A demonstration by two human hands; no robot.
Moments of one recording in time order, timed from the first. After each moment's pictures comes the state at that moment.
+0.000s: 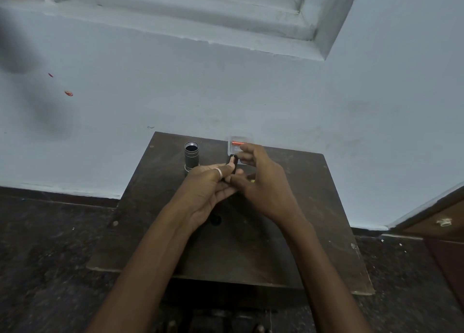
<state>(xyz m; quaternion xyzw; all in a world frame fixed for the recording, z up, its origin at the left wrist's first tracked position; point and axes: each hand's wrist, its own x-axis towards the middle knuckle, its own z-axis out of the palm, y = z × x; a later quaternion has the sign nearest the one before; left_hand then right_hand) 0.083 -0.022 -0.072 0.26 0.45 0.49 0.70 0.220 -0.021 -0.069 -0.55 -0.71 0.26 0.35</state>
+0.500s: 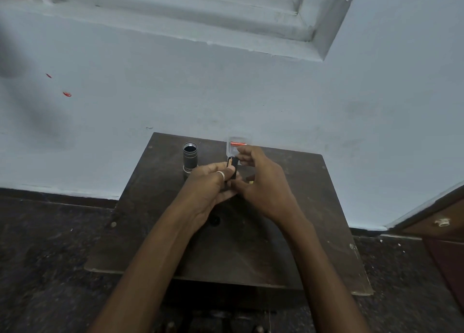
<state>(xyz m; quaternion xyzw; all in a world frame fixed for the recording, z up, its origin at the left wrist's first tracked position) 0.088 -0.020 -0.076 0.31 0.48 0.47 0.68 0.225 -0.017 -0.070 -0.55 -0.73 0.25 0.32</state>
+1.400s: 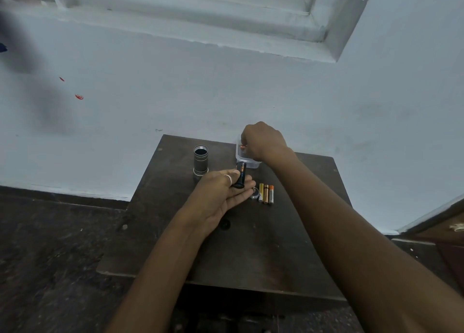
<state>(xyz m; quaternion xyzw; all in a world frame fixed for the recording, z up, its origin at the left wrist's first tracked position) 0.087 -0.019 -0.073 0.22 0.47 0.47 0.72 0.203 0.109 -0.064 -0.61 -0.79 -0.02 -0.01</state>
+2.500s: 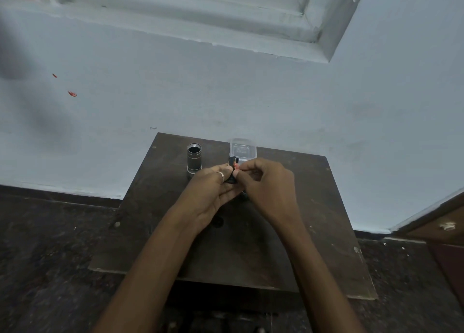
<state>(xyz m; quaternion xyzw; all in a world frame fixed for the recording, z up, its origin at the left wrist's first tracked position) 0.087 -0.019 -0.079 0.27 0.44 0.48 0.71 0.212 -0.028 -0.063 -0.62 -0.66 0.20 0.37</state>
